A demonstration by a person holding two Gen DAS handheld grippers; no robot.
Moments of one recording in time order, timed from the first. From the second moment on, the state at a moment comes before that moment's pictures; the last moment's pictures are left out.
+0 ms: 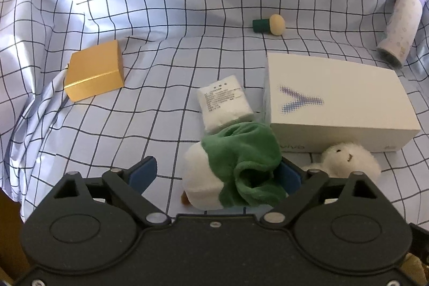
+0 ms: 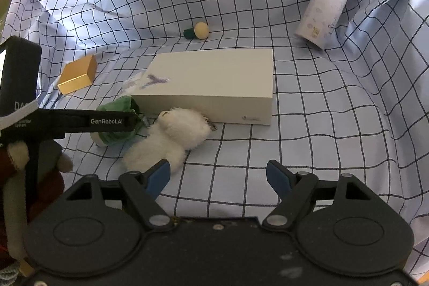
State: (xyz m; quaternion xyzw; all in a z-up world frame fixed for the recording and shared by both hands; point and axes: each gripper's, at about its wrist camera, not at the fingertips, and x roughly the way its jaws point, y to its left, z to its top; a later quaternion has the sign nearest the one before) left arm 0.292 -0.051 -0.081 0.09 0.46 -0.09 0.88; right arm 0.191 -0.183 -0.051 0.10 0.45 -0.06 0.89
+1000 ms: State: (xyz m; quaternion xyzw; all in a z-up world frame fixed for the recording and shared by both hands) left arm 0.304 -0.035 -0.101 0.04 0.49 -0.13 0.86; right arm 0.349 -0.186 -0.026 0.05 0.35 -0.09 0.93
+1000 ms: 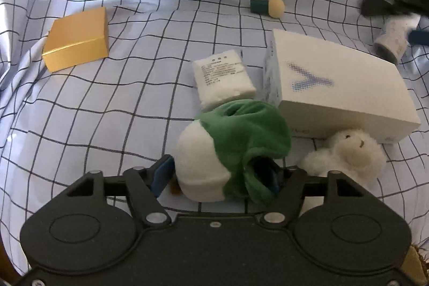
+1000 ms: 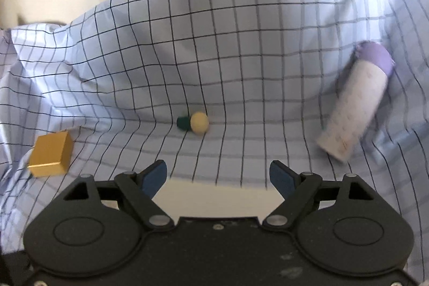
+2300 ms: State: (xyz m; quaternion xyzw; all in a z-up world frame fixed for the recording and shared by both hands) left arm 0.303 -0.034 -0.109 0.05 0.46 -0.10 0.88; right arm 0.555 -0.178 -0.117 0.10 0.46 -0.17 0.87
